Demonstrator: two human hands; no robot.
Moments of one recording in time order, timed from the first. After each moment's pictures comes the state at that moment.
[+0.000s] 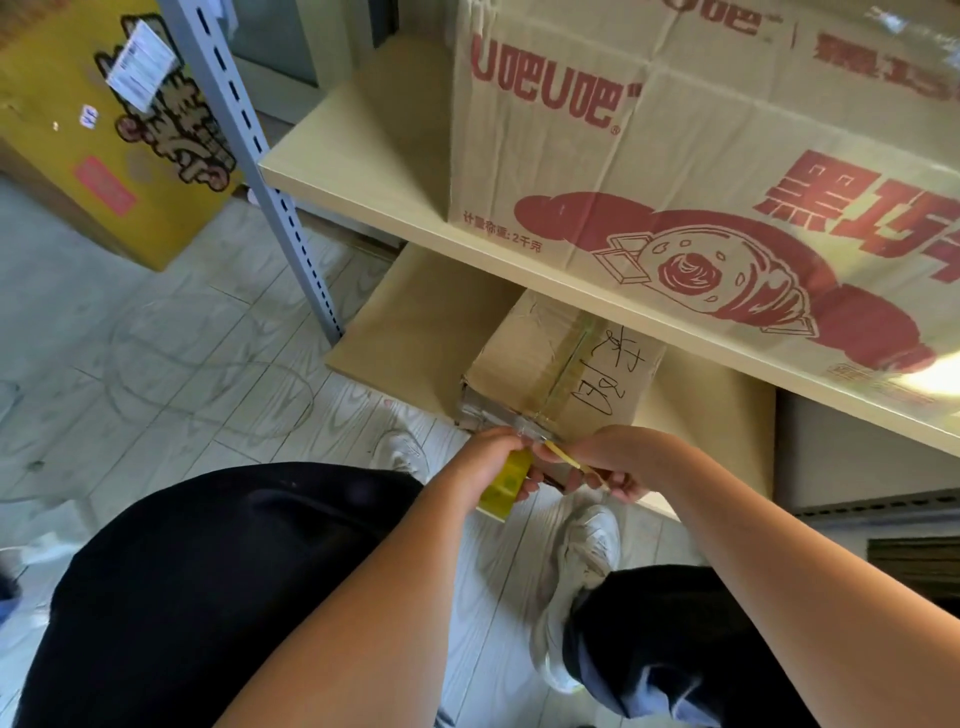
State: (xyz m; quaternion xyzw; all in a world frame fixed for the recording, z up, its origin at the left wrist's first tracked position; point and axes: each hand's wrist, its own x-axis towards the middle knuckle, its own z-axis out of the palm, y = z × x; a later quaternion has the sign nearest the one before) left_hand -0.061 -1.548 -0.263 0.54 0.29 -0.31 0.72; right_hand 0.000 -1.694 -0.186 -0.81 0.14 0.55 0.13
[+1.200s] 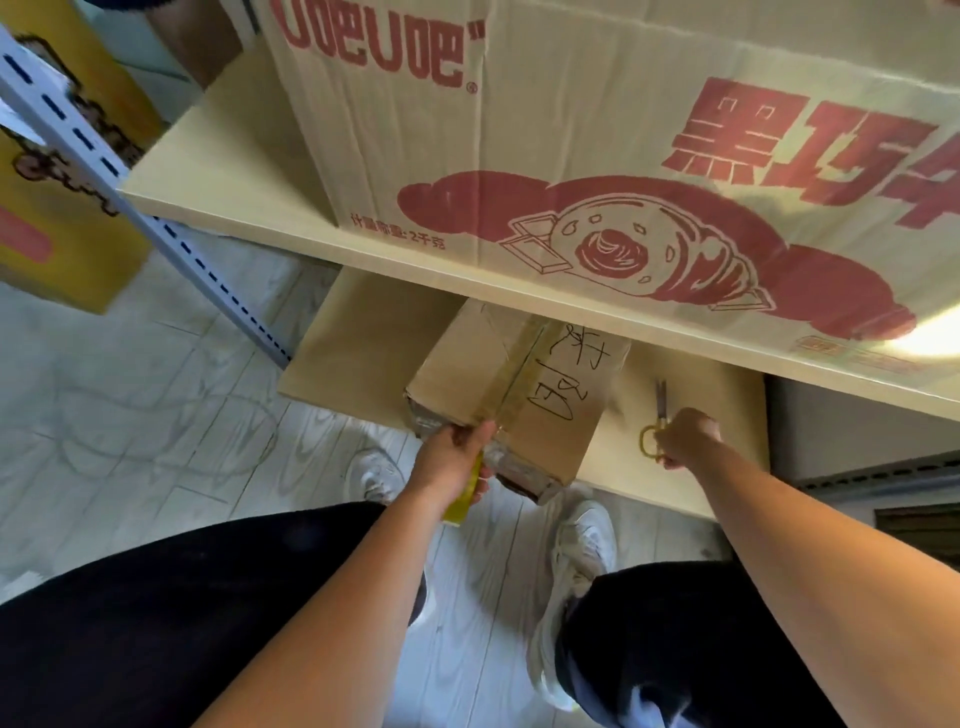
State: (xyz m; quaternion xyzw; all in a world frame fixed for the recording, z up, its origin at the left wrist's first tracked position) left_hand -0.040 -1.560 -0.294 0.66 0.32 -0.22 0.64; right_hand 0.067 -1.850 -0.309 -0.90 0.26 0.32 0.17
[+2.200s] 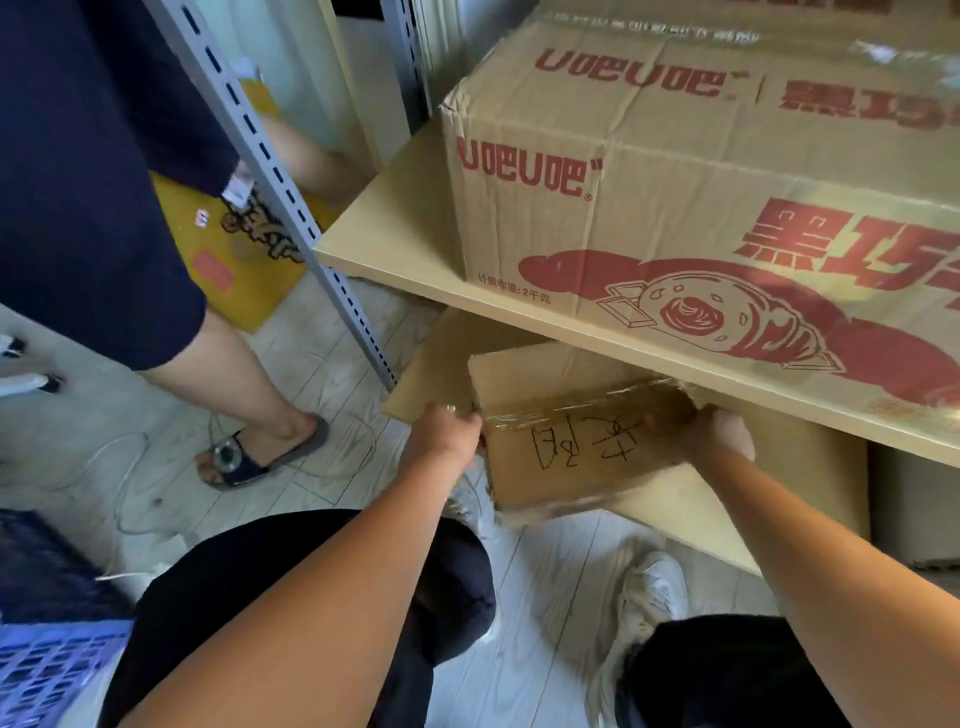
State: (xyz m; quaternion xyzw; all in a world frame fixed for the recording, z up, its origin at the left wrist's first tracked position) left_hand -0.029 -1.476 -0.216 0.80 0.43 -0.10 0.40; right_hand 0.075 -1.757 -0.244 -0.94 0.16 0.22 0.19
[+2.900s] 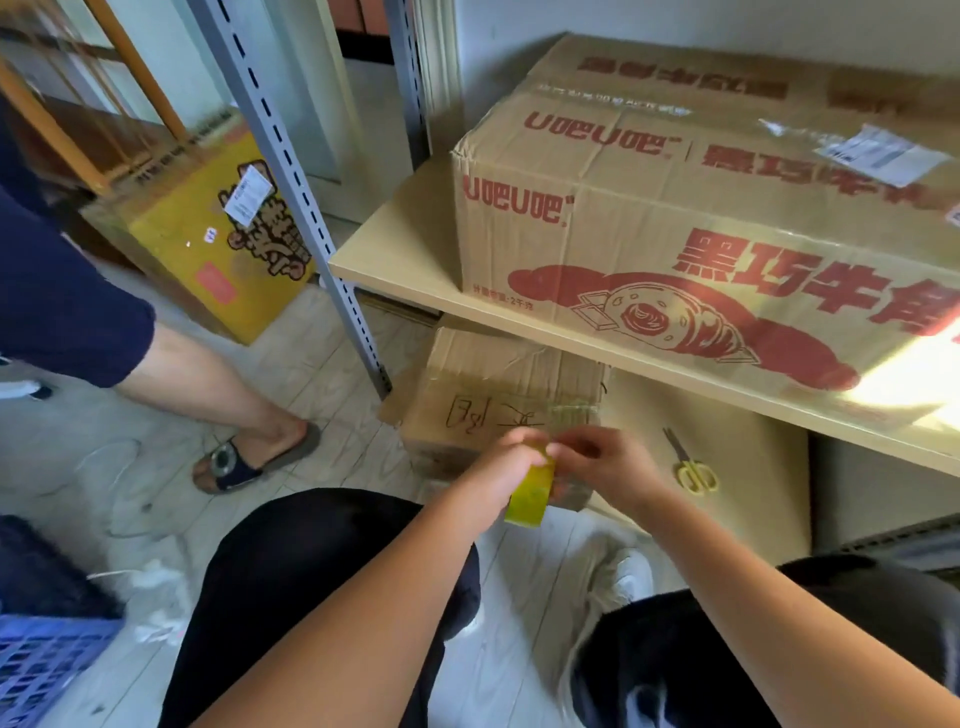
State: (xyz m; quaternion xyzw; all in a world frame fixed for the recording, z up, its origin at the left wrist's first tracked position) left_hand -0.080 -1.560 -0.154 0.61 0.29 -0.20 0.71; right_hand -0.040 -1.706 -0.150 -0.86 -0.09 0.23 0.45
